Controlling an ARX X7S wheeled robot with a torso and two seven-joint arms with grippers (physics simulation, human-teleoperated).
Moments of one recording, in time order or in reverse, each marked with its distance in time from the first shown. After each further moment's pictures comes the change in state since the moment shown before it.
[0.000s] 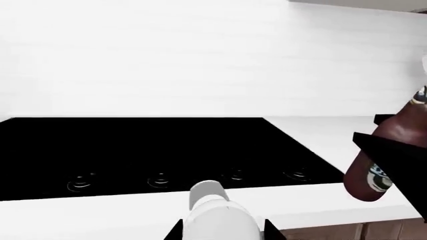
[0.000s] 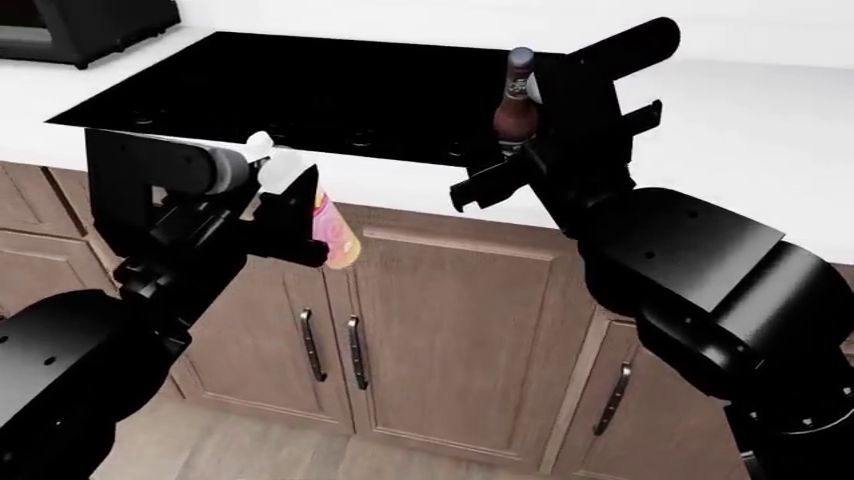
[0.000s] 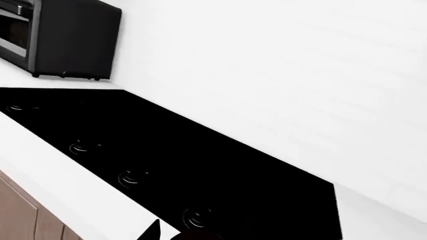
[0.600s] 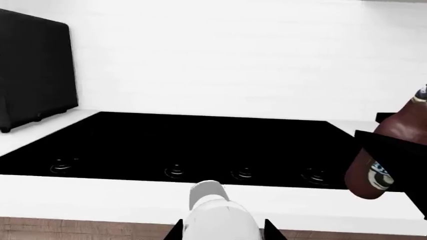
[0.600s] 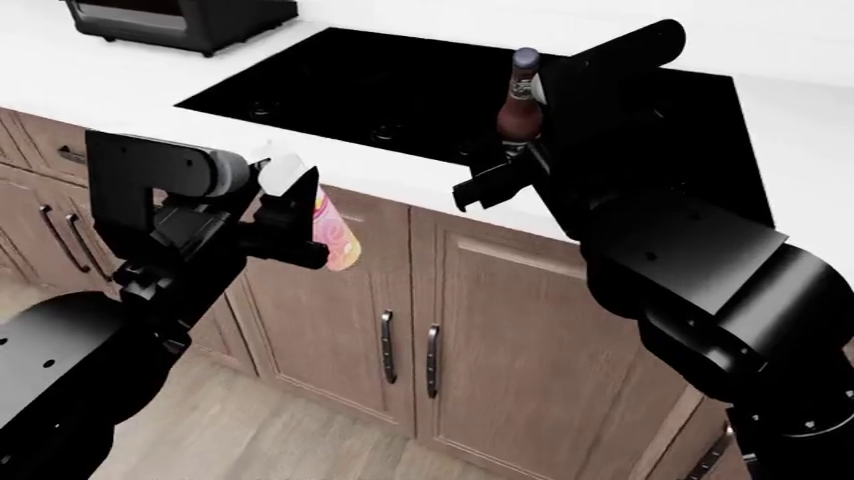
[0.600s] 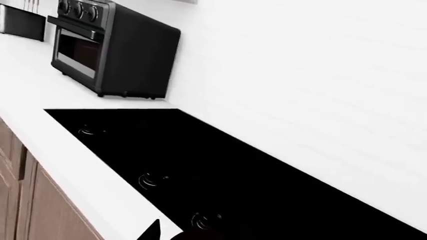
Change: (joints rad) left arm 0.005 -0.010 0.005 0.002 -0.016 0.007 -0.012; right arm -0.007 0.006 0.004 -0.006 0.004 -0.003 0.013
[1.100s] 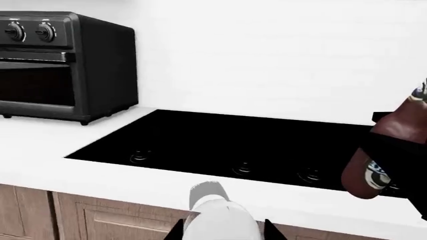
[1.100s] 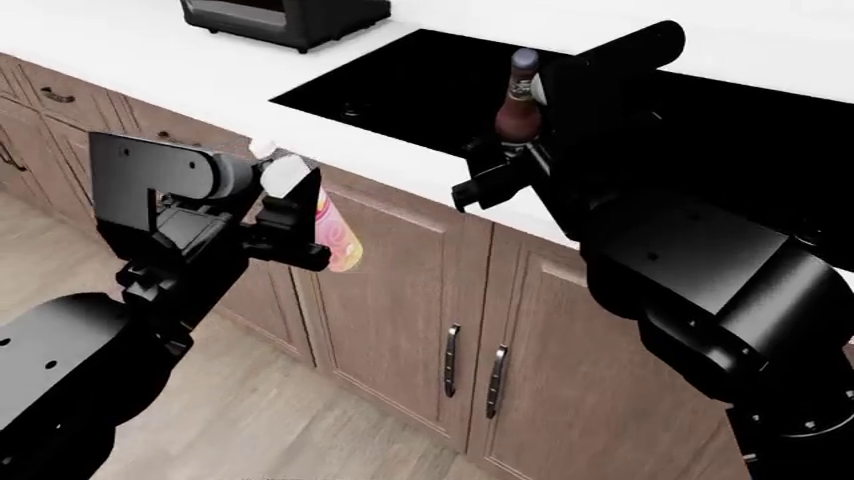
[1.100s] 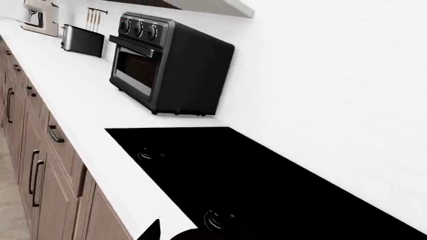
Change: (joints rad) left arm 0.004 -0.007 0.009 -0.004 -0.012 0.011 -0.007; right arm -0.003 0.000 0.002 0.003 0.010 -0.007 -0.004
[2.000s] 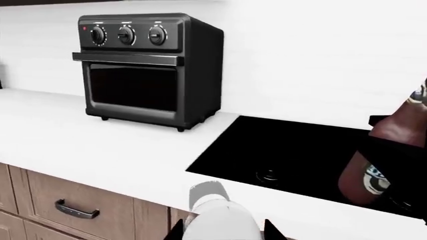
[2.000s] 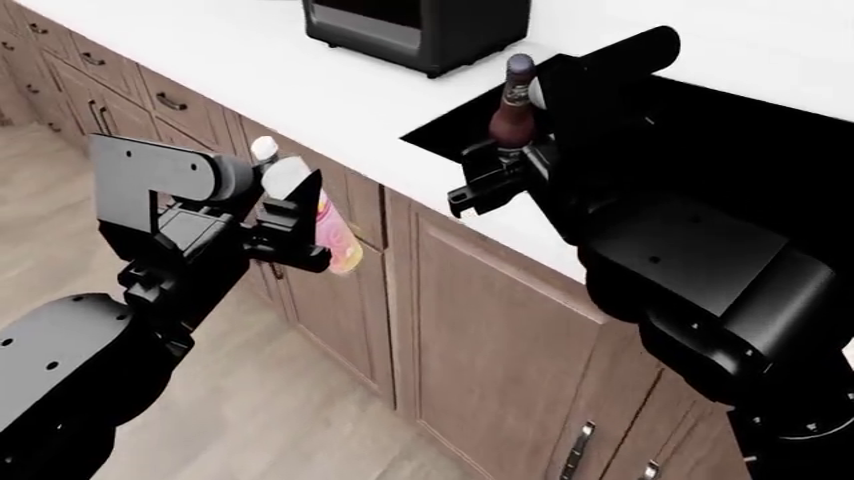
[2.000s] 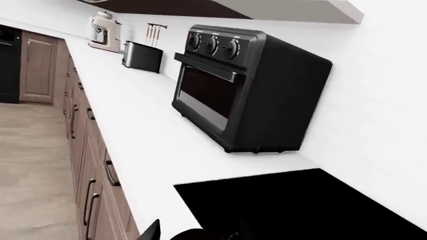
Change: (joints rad) left arm 0.006 -0.014 0.014 -0.010 -0.017 0.025 -0.011; right arm -0.008 0.003 0.005 -0.002 0.031 -0.007 -0.014
